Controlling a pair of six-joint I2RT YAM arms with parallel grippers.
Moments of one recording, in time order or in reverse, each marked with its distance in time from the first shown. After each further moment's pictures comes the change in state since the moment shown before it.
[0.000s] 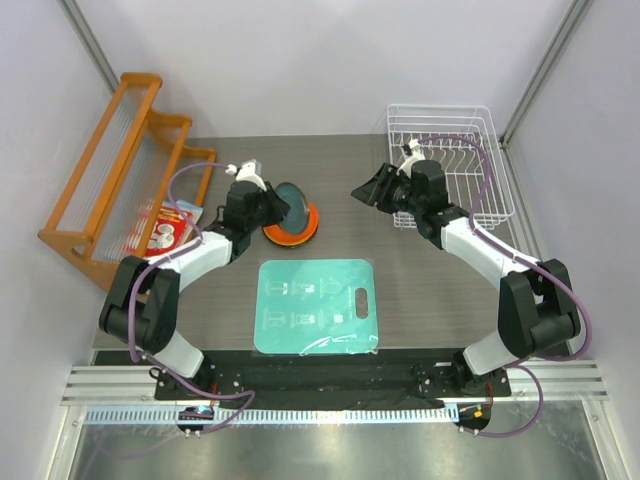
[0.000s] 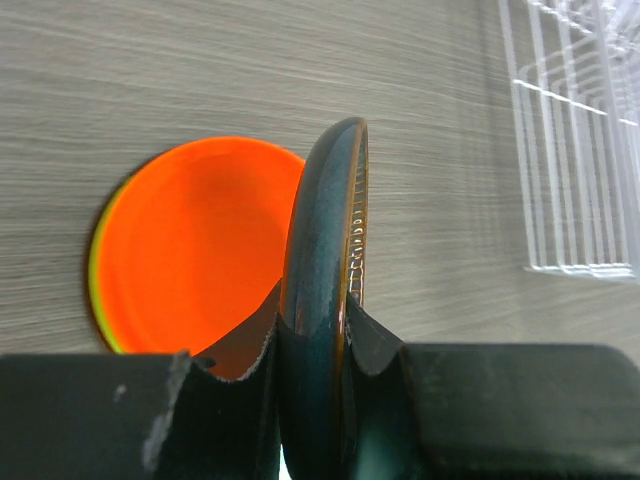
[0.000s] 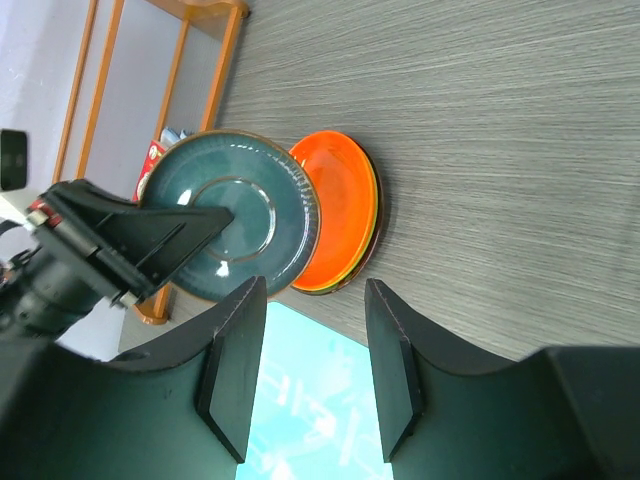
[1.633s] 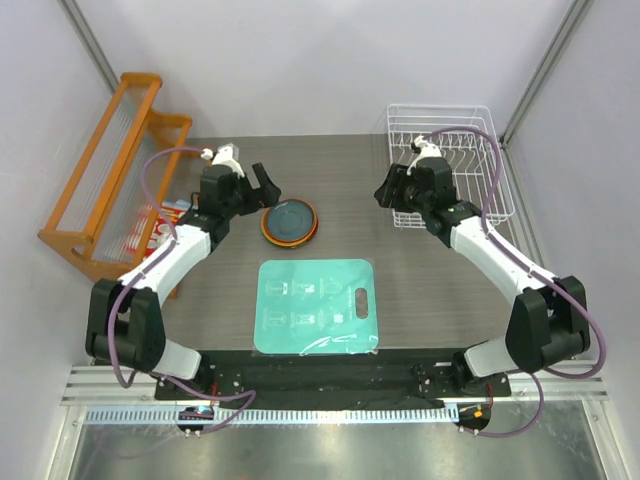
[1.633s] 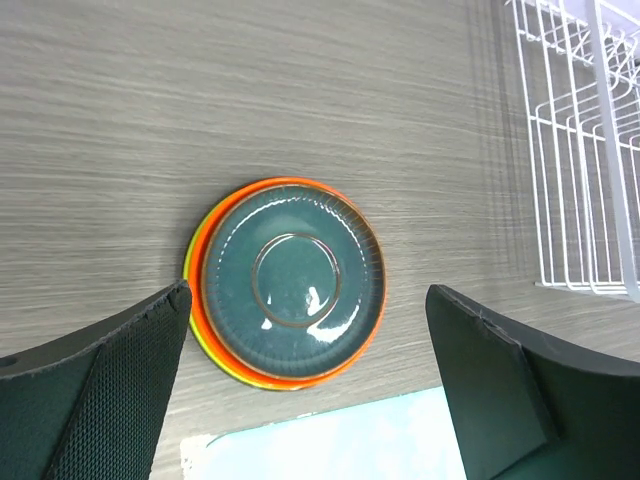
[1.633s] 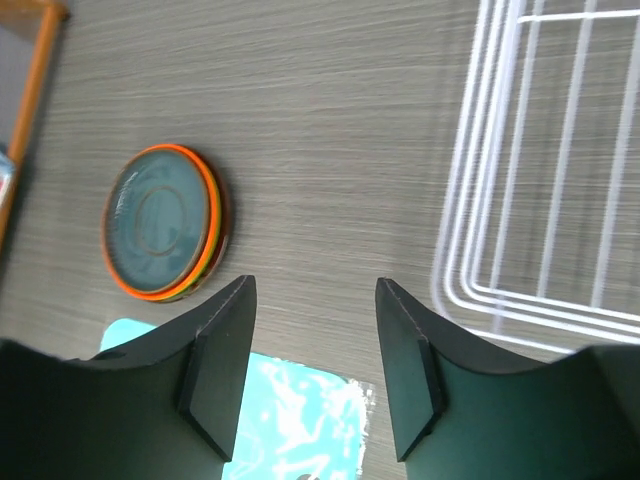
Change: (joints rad) left arm 0.127 -0.090 0.089 -0.210 0.057 0.080; right arm -0.008 -0.071 0.063 -0.262 0.264 -0.261
